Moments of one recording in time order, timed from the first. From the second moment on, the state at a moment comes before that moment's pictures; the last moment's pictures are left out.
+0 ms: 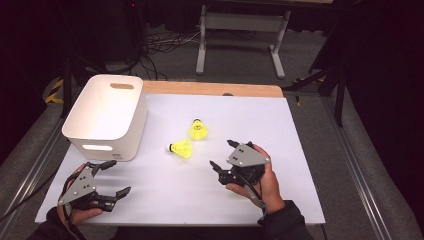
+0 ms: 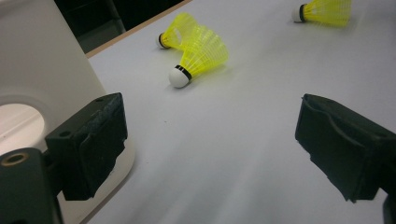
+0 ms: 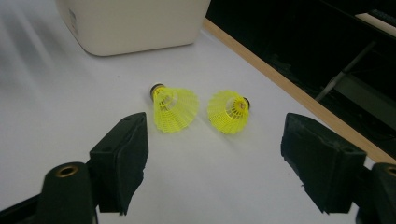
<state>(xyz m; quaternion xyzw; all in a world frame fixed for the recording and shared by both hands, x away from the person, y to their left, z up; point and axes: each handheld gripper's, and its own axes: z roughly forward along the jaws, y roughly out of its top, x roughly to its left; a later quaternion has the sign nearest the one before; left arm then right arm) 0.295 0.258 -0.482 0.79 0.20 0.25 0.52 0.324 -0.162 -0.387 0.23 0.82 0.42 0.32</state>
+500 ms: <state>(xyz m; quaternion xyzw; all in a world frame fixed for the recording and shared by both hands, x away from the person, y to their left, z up) 0.297 0.258 -0.485 0.80 0.20 0.23 0.52 0.378 -0.096 -0.383 0.21 0.86 0.35 0.31</state>
